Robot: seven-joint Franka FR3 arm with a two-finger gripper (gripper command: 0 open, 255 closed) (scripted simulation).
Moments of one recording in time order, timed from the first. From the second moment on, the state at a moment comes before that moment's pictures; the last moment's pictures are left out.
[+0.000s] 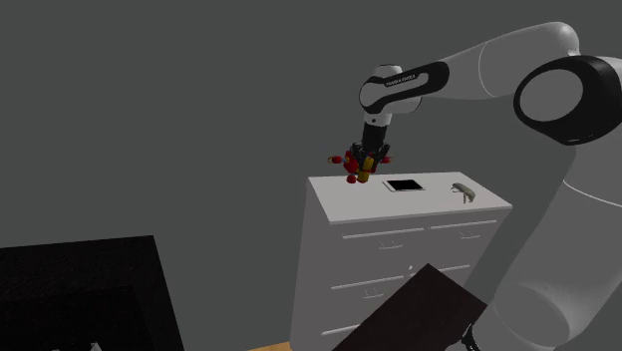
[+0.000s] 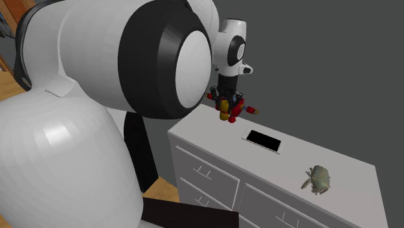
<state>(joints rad) -0.13 0.08 -0.16 -1.91 0.03 1.94 0.09</state>
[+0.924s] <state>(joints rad) -0.13 0.07 -0.16 -1.81 0.02 1.82 0.09</state>
